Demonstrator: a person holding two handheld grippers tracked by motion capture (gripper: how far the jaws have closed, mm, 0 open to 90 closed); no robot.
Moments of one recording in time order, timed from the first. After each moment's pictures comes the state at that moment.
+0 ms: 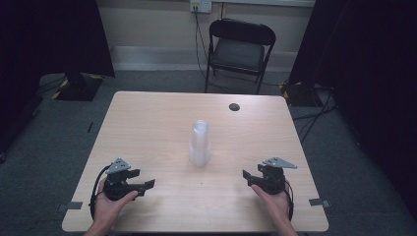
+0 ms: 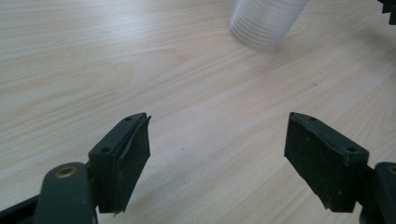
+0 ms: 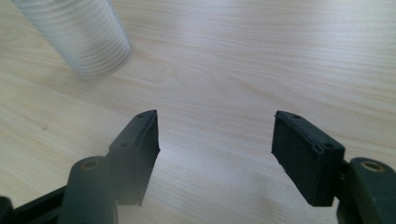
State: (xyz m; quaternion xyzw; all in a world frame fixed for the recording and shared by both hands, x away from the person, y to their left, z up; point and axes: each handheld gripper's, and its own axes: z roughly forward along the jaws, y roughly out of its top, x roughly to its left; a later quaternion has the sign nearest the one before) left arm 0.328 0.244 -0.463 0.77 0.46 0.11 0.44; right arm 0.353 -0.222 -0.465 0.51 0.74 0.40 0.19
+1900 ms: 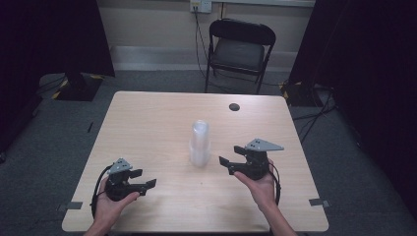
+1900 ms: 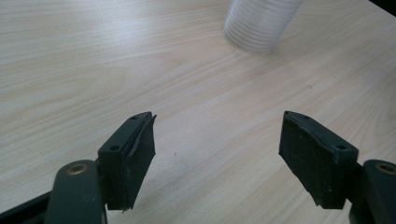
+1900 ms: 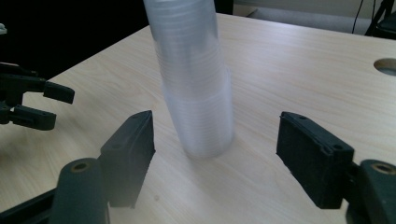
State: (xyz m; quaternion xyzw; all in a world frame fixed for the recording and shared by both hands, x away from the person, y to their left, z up) left arm 0.327 0.240 -0.463 0.77 0.45 0.11 0.44; right arm 0.368 -0.163 -0.398 0.38 0.76 0.50 0.15
